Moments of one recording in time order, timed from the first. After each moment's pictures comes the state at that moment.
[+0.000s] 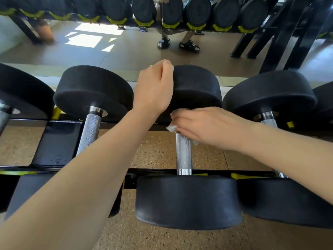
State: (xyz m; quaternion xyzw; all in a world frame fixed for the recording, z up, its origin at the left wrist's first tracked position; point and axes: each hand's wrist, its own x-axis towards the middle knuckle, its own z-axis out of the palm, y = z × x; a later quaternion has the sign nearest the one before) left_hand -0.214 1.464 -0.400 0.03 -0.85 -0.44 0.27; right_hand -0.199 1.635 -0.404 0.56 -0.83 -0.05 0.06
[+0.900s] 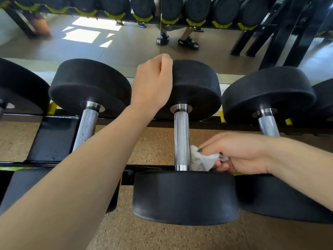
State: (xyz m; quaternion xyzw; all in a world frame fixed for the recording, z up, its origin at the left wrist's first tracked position) left_hand -0.214 1.466 -0.402 0.05 -0.85 -0.45 0.28; right_hand -0.155 1.665 -0.407 0.02 -0.69 0.52 -0.51
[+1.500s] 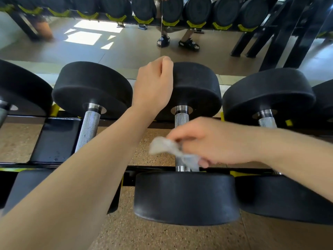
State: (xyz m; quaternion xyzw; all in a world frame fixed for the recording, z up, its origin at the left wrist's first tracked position) left_hand -0.212 1.466 -0.400 0.04 -0.85 -0.45 0.27; right_hand -0.141 1.628 -0.362 0.35 -0.83 0.27 -0.33
